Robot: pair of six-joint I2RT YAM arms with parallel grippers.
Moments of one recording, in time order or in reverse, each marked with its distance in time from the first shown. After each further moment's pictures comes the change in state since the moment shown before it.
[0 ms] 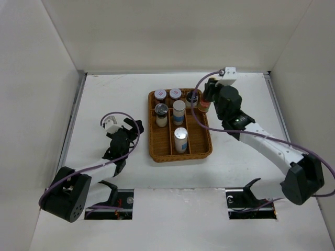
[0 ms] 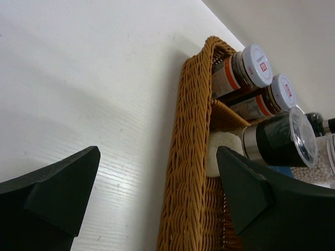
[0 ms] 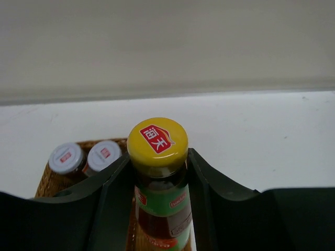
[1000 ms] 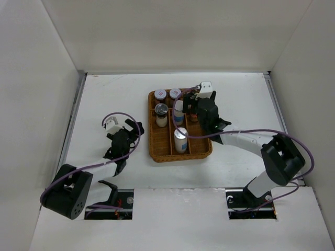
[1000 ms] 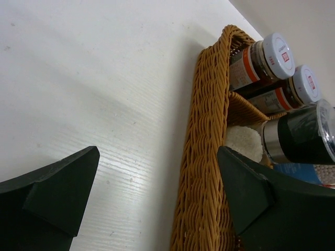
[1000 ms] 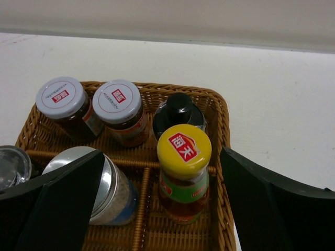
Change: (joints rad) left arm 0.002 0.031 0.000 -0.018 -0.017 0.016; right arm 0.130 0.288 -0.105 0.233 0.019 -0.013
